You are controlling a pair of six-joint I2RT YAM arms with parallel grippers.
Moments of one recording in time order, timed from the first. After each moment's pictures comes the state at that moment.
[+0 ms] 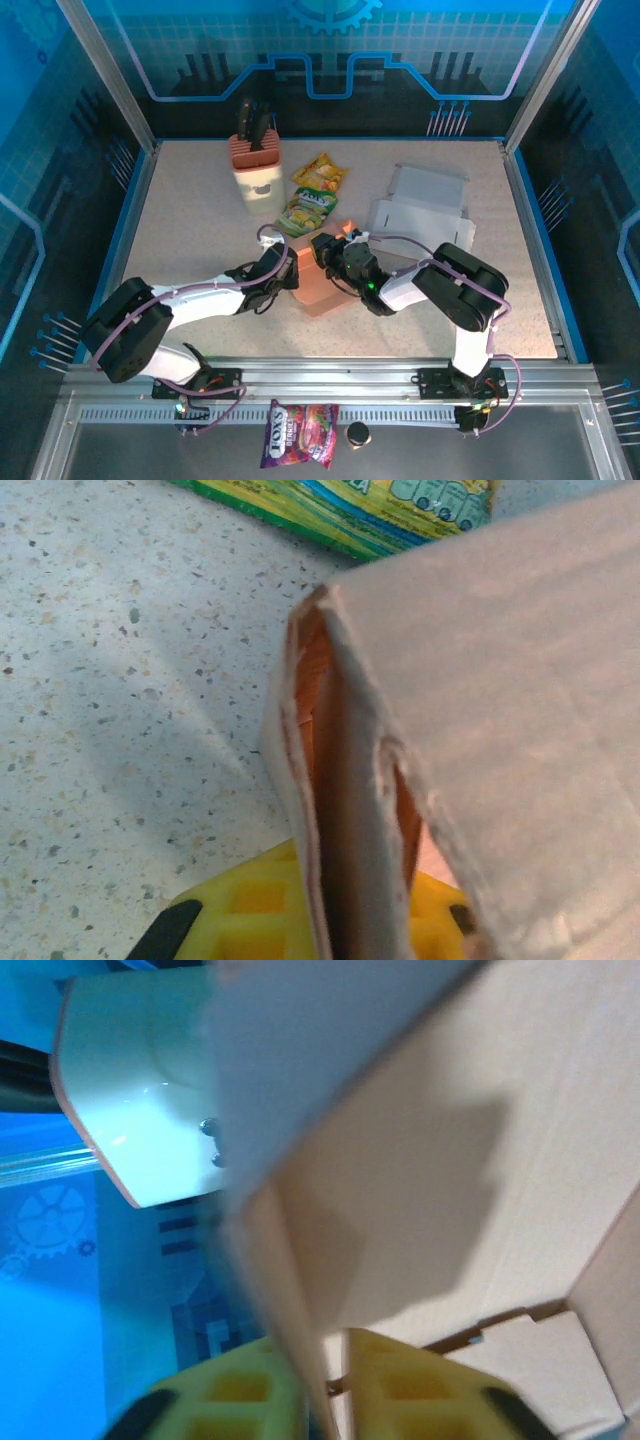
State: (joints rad) left arm -0.69 1.42 0.58 -0.03 -0.29 -0.71; right arm 0.84 1.85 0.65 0.99 0.13 1.71
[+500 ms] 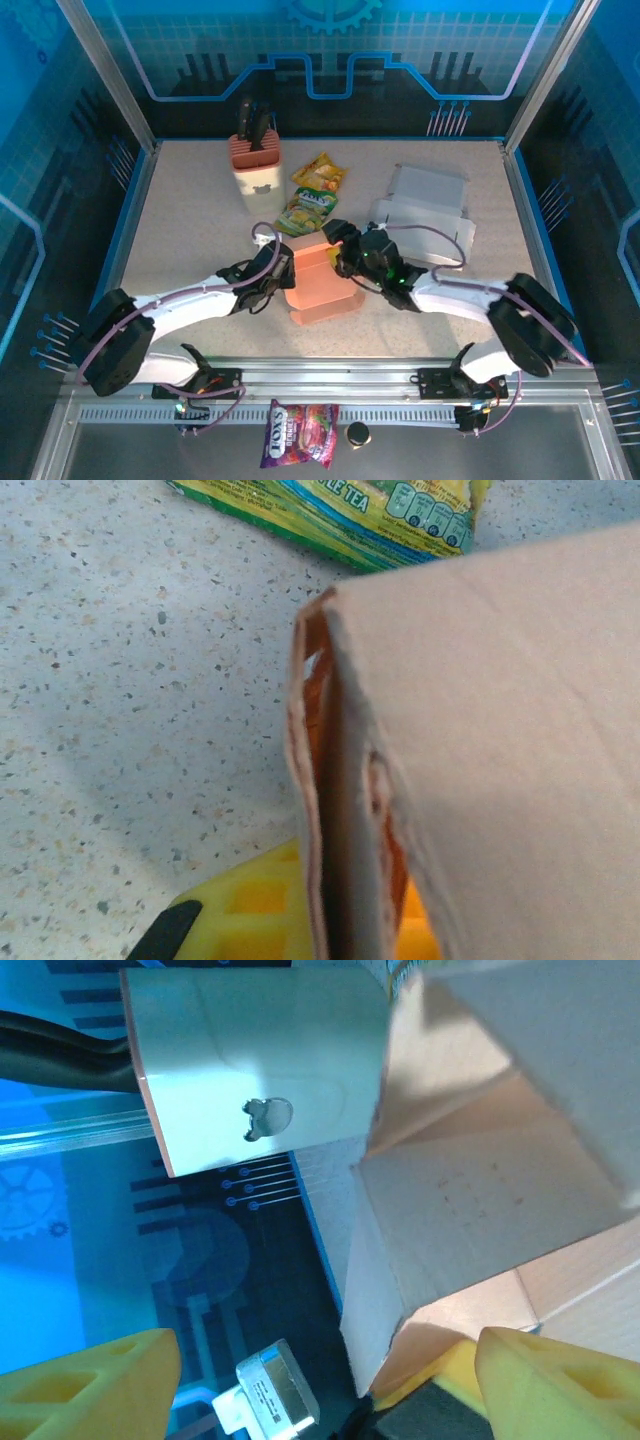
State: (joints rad) left arm -0.68 1.31 0.63 -0.20 -0.26 -0.71; right arm 0.77 1.36 0.68 0.32 0.03 1.62
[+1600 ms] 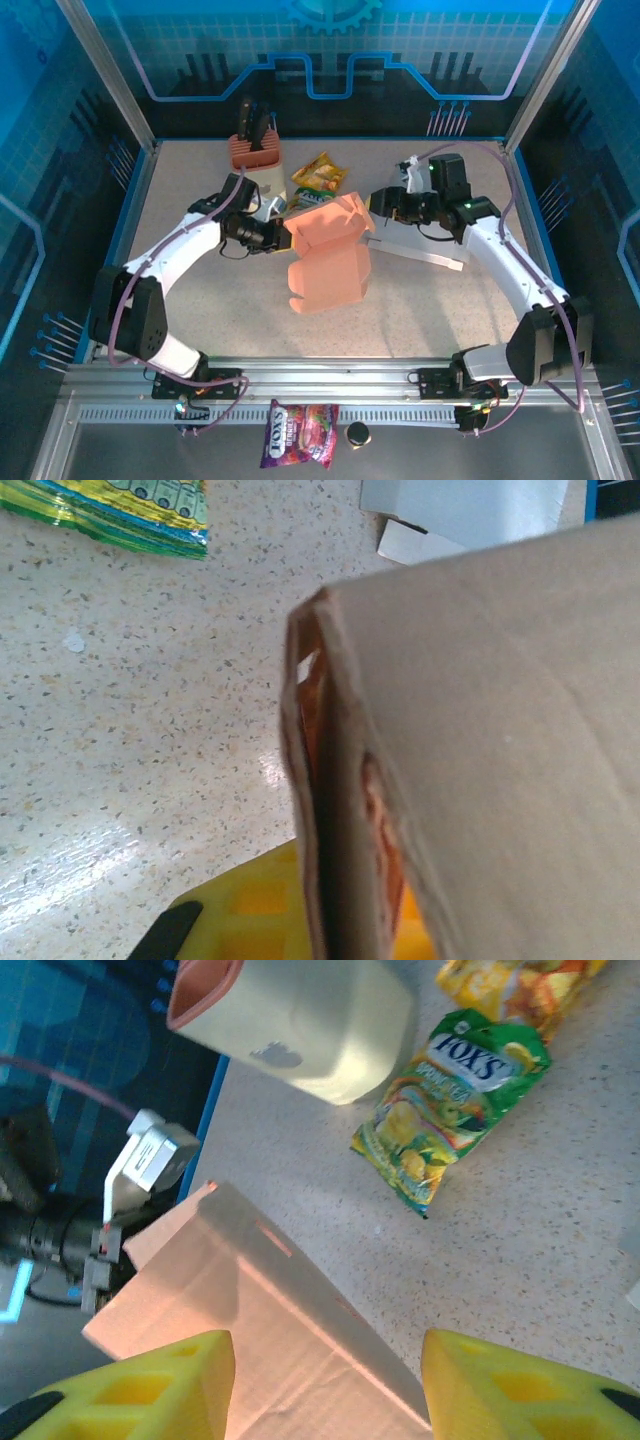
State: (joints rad) left arm -0.26 1.54 1.13 -0.72 0.68 -0.35; right arm 0.24 1.38 1.17 -0.51 -0.70 0.43
